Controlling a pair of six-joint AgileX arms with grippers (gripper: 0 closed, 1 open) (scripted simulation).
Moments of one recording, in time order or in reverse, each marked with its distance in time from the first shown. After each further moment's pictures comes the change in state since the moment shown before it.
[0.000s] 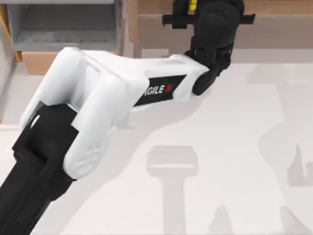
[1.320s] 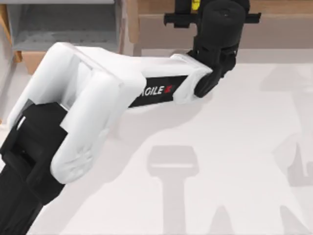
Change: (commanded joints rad) left arm -0.028 -0.098 -0.100 0.005 -0.025 0.004; right arm 0.000 0.000 0.000 0.000 0.000 0.000
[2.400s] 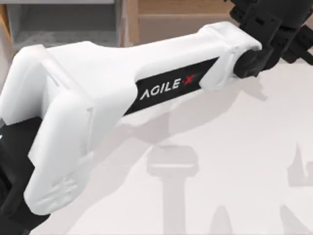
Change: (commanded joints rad) left arm -0.154 -0.168 0.144 -0.703 0.319 0.226; right arm 0.000 0.000 0.000 0.000 0.000 0.000
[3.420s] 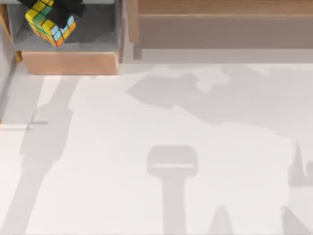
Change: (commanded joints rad) left arm 0.705 -0.090 0.398 -1.379 0.320 0.163; right arm 0.000 0.000 0.000 0.000 0.000 0.000
